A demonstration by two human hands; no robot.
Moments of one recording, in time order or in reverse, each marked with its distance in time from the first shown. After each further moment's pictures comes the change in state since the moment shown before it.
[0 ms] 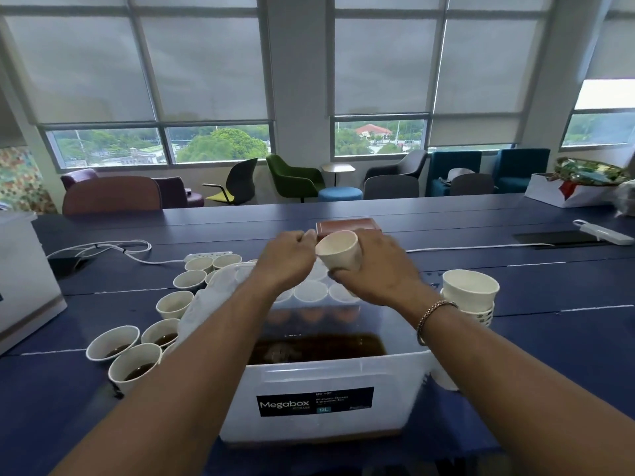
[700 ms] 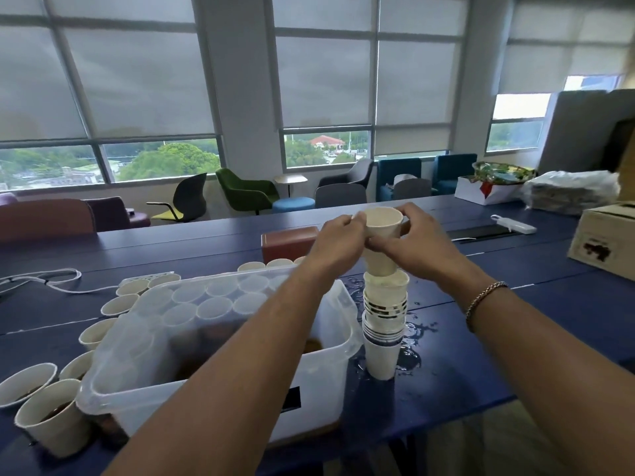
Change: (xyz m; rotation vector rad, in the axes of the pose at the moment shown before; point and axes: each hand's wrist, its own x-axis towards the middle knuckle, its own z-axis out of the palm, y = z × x) left_hand -0.030 0.138 0.088 -0.460 -0.257 0.129; right_hand -0.044 0.088 -0.120 0.360 0.132 0.364
